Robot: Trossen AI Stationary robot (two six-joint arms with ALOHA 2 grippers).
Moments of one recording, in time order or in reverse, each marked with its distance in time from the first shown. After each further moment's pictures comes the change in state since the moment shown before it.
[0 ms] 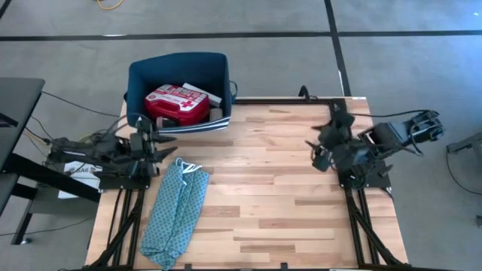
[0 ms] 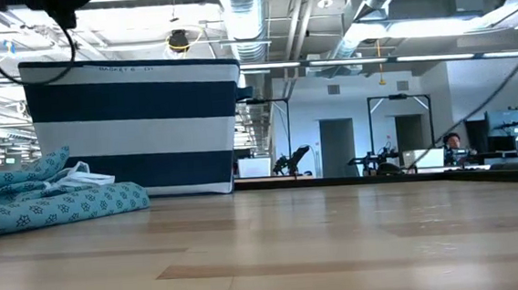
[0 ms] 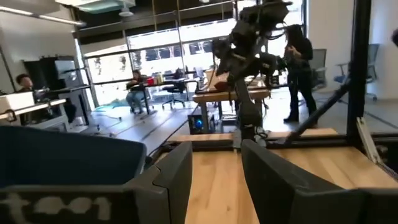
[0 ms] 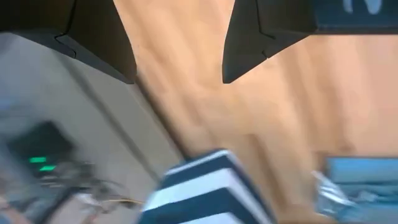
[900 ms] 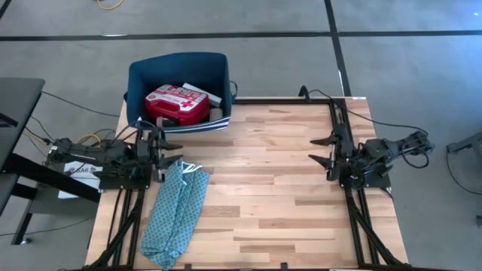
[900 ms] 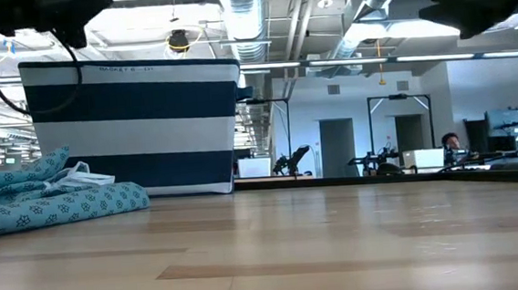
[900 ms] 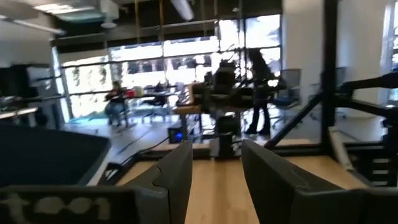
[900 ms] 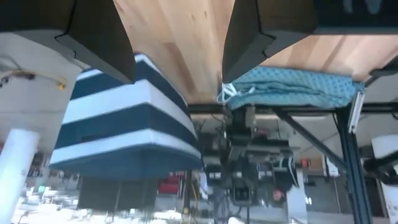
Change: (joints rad) left arm 0.000 0.000 -0.202 0.271 0.097 -0.030; right arm -0.064 -0.899 -1.011 1.110 -0.336 -0.536
